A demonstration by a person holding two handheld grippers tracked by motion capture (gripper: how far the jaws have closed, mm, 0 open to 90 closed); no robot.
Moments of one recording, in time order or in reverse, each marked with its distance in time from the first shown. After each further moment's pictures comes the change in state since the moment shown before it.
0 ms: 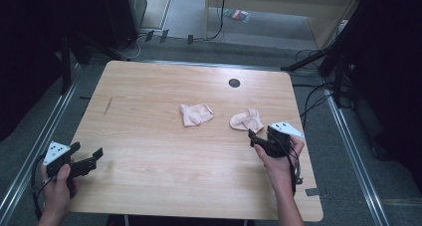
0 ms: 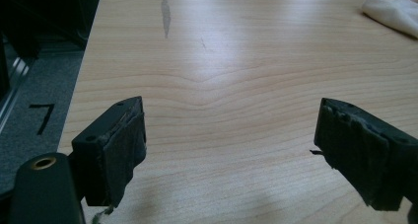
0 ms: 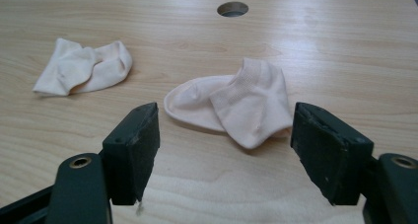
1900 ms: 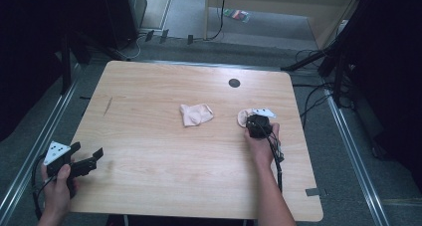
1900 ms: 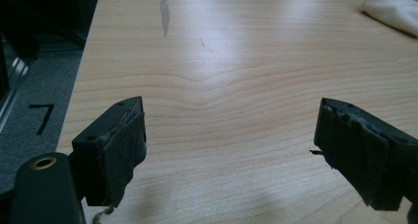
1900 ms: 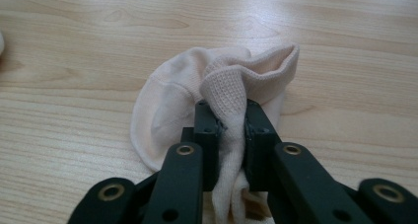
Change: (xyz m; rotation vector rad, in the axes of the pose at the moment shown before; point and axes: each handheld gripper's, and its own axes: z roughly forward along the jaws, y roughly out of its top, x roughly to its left) left arm 0.000 0.000 0.000 0.005 -0.003 0.005; right arm -0.002 -0.001 0.105 0.109 -0.176 -0.032
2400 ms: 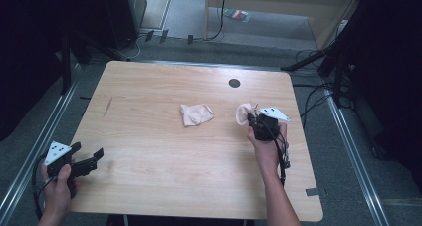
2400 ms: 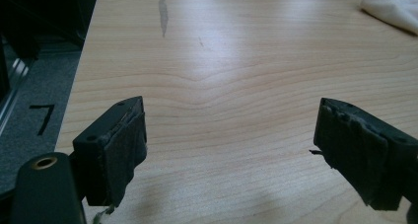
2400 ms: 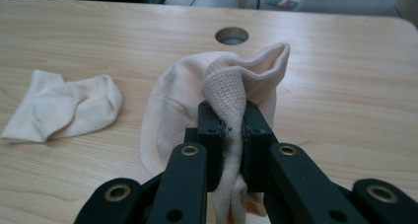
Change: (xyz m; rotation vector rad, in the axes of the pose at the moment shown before) left arm -0.002 0.000 0.000 0.002 0.004 0.007; right arm 0.006 0.022 -0.071 -0.143 0.121 0.022
